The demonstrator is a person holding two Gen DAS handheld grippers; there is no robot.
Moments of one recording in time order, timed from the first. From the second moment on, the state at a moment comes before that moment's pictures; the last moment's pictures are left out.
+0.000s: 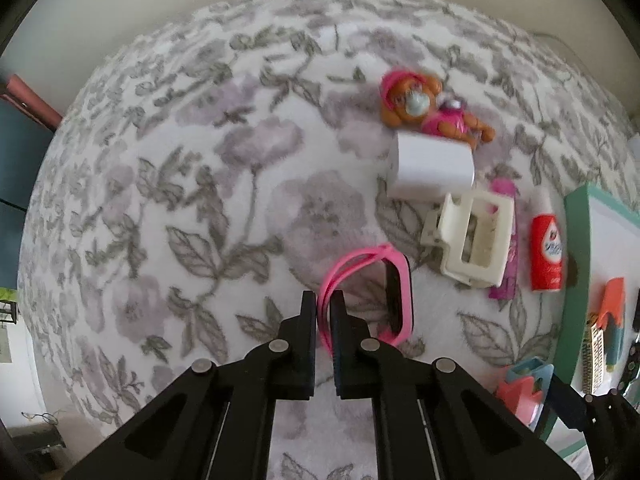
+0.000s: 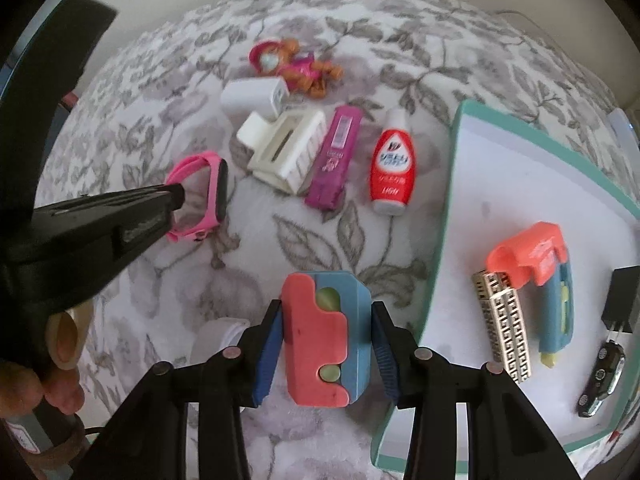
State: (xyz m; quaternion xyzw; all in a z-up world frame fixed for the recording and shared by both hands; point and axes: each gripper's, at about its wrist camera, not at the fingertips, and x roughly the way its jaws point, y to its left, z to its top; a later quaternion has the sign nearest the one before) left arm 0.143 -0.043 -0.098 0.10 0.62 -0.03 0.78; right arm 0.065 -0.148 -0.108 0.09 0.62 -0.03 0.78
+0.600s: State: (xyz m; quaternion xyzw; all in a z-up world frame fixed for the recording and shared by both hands) left arm 0.120 -0.058 0.005 0.04 0.52 -0.08 0.85; right arm 0.029 -0.245 -0.041 0.16 0.54 -0.10 0.82
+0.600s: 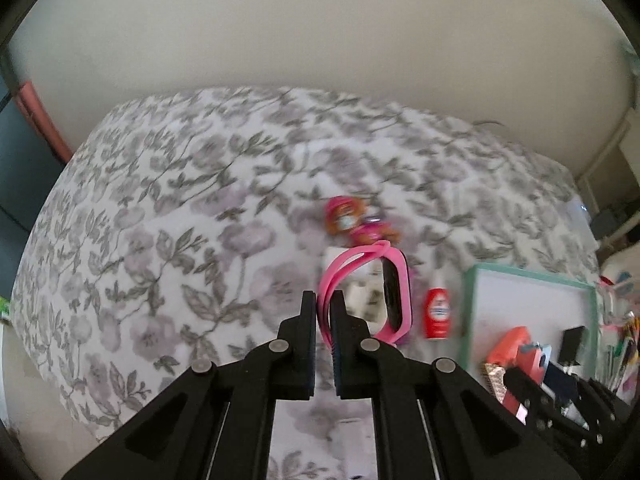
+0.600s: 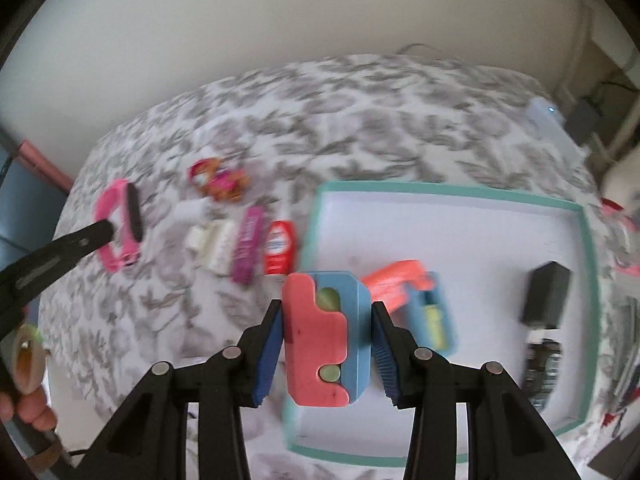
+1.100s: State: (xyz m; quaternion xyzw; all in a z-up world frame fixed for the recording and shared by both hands) left arm 0.068 -0.171 -0.017 0.14 0.55 -0.19 0.80; right arm -0.016 -0.342 -0.067 0.21 0.55 -0.21 0.78
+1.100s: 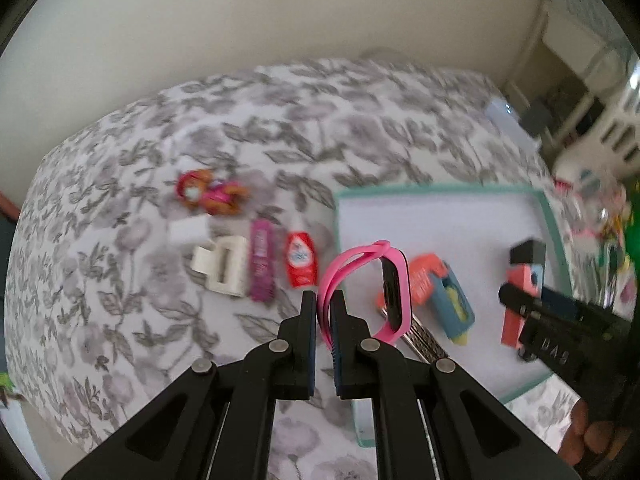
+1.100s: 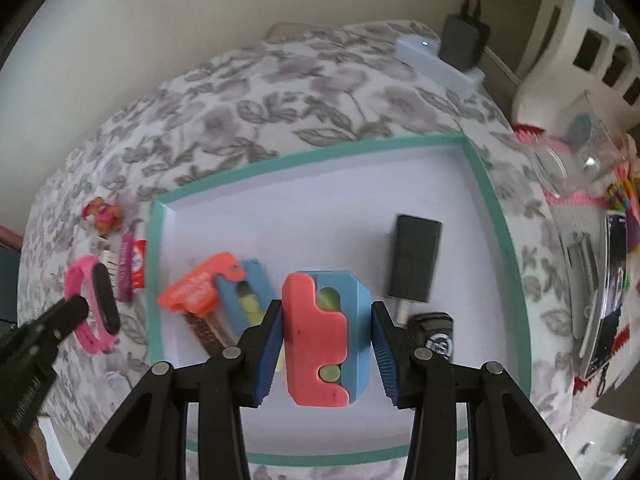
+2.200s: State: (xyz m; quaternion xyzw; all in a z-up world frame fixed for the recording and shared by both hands) left arm 0.027 -0.225 -0.089 0.25 0.61 -0.22 0.72; right arm -0.010 -0.343 -0.115 0.20 0.61 -0.21 0.73
